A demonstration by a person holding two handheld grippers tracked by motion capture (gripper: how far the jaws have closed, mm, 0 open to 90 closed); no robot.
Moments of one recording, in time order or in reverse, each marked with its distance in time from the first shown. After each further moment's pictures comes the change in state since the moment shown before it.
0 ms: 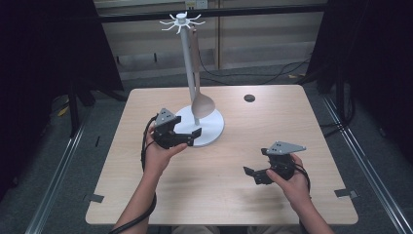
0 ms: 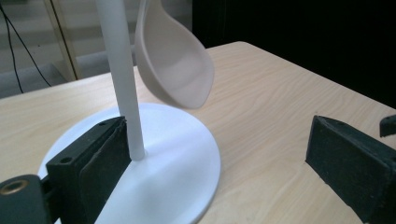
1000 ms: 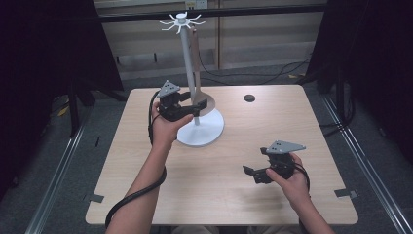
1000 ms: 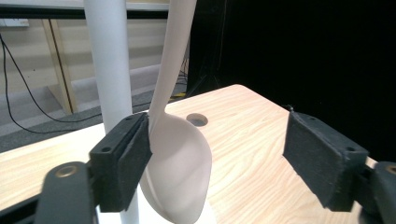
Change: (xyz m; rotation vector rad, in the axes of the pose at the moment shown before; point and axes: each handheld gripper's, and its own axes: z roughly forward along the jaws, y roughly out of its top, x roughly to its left) left arm 0.012 0.068 0.026 -0.086 -0.016 -0.049; right arm -0.001 0.002 0.001 -0.007 0.008 0.003
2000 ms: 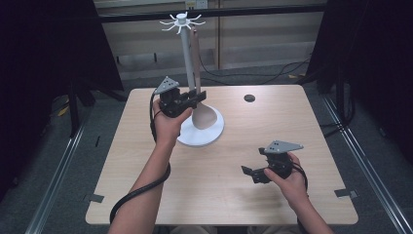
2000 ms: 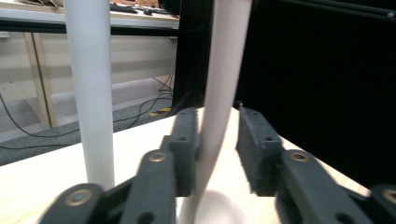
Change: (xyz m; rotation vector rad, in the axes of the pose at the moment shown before) left arm -0.001 0.011 0.002 -0.070 -0.066 -0.021; right arm 0.001 0.000 0.006 0.007 0.009 0.004
